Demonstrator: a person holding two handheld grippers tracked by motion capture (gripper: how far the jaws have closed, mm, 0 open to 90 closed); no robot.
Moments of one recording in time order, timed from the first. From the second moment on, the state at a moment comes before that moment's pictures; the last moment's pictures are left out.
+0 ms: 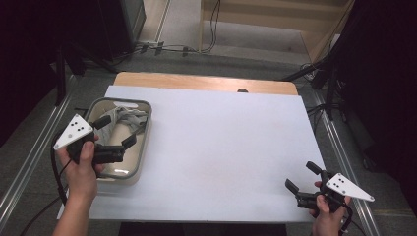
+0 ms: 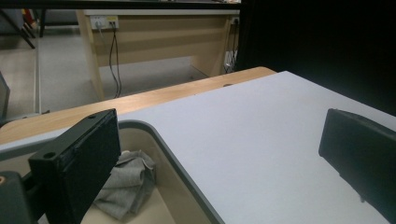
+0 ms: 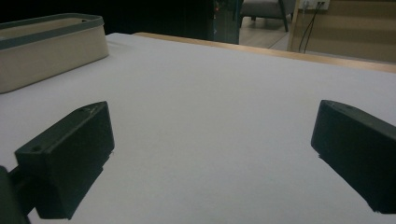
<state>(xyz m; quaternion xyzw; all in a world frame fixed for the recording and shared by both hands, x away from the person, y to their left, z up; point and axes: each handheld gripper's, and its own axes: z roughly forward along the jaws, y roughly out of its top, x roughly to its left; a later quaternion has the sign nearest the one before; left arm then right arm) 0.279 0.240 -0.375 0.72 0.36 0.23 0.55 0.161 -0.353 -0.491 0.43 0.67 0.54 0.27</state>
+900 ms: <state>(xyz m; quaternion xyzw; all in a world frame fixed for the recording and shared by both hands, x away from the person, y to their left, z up) 0.370 0.265 -0.383 0.73 0.43 0.18 0.50 0.162 -0.349 -0.492 0.43 0.68 0.54 0.26</state>
